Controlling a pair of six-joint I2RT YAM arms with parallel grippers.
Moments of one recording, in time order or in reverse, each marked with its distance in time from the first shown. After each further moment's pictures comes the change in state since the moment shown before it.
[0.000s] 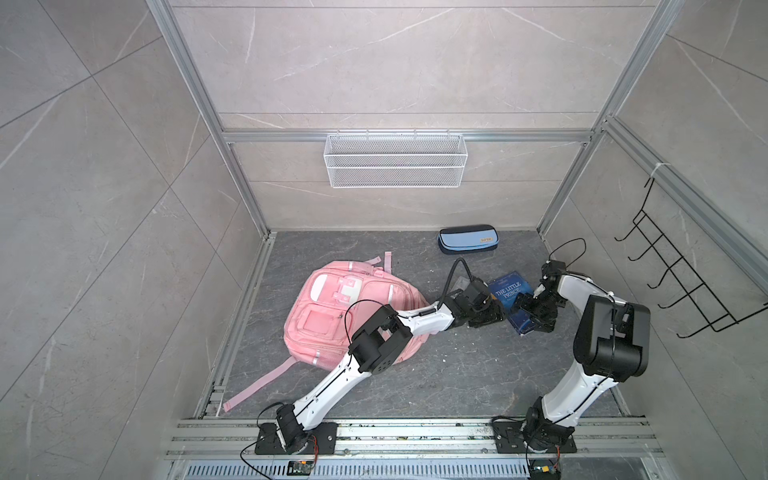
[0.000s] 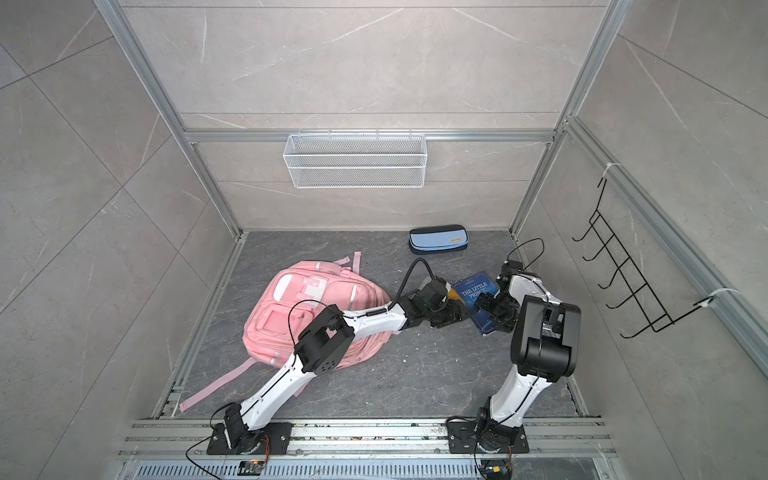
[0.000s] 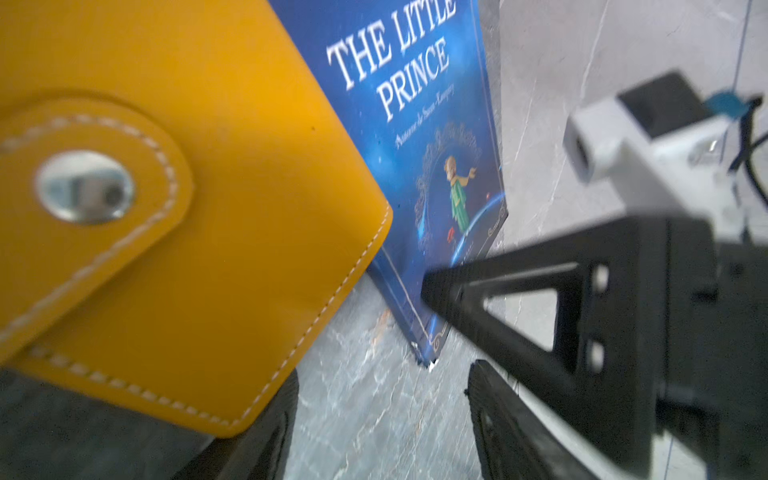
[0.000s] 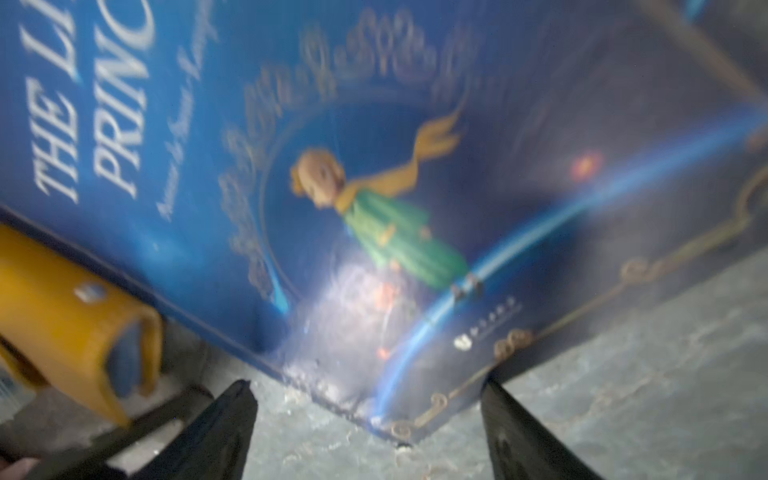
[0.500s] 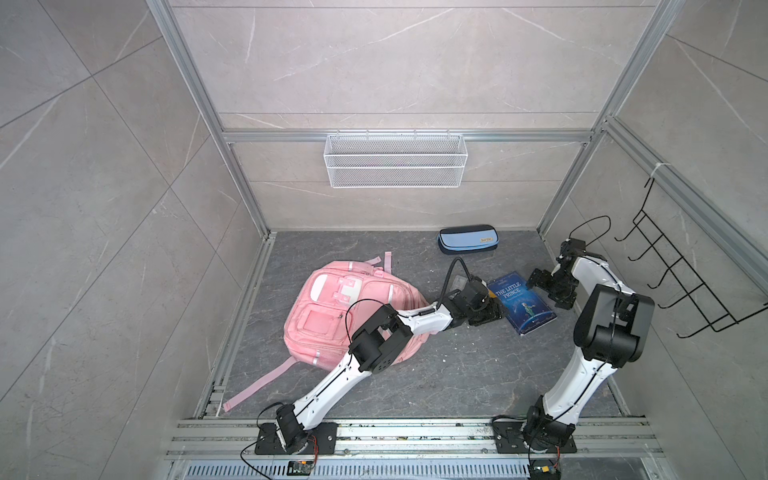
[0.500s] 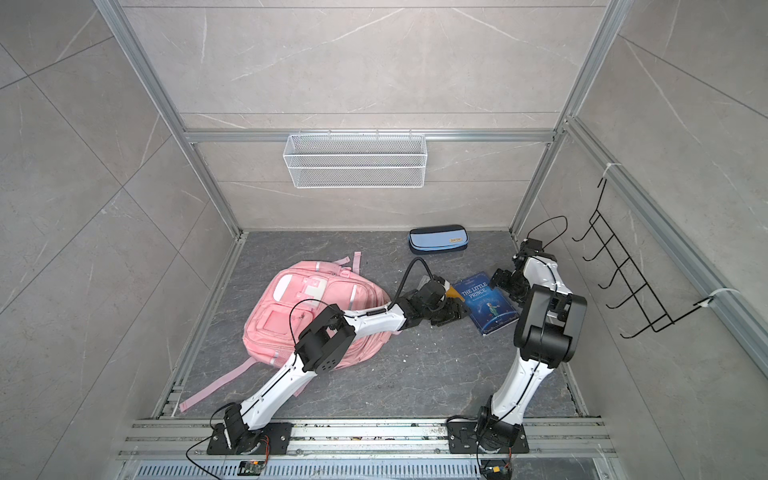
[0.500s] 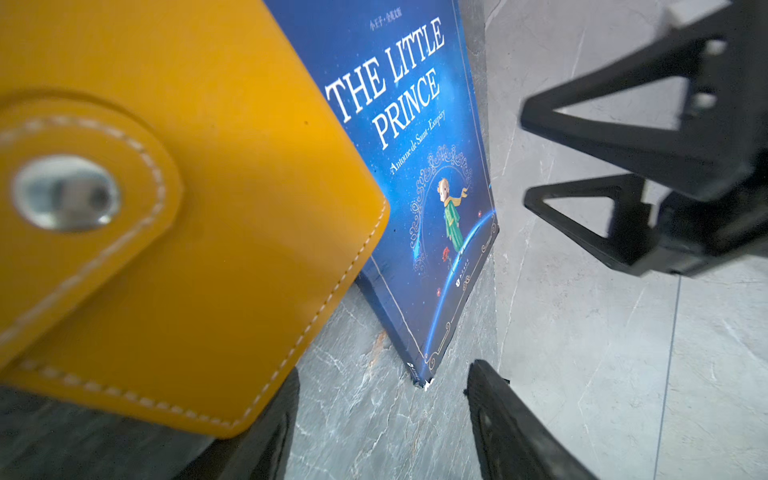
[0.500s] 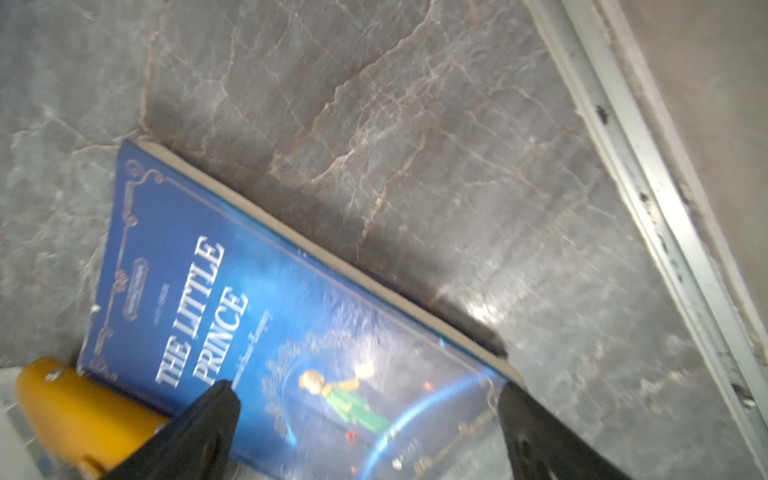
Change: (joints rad) left arm 0.005 0.005 -0.035 0.089 0.000 -0.032; right arm -0.084 0.193 0.343 -0.005 0.094 -0.029
